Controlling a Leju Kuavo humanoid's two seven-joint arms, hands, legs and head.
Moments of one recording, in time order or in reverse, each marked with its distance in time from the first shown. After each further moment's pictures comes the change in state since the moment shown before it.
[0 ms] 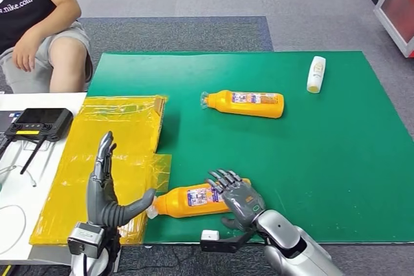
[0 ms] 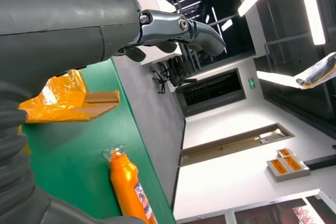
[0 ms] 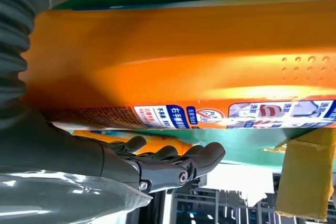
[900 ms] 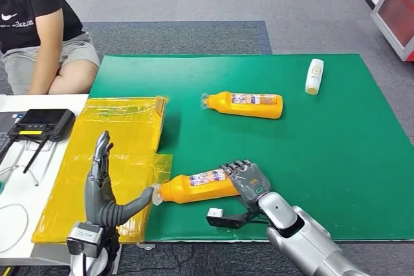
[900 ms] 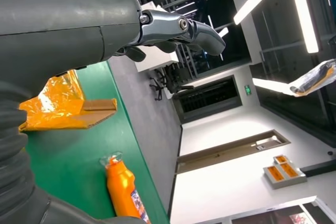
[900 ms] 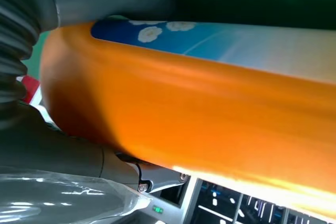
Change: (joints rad) left arm -0.001 0.001 0.004 0.000 0.002 0.022 -0.001; right arm -0.147 0.017 0.027 0.232 0.171 0.003 0.146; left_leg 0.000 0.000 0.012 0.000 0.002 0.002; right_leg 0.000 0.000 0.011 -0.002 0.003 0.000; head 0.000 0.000
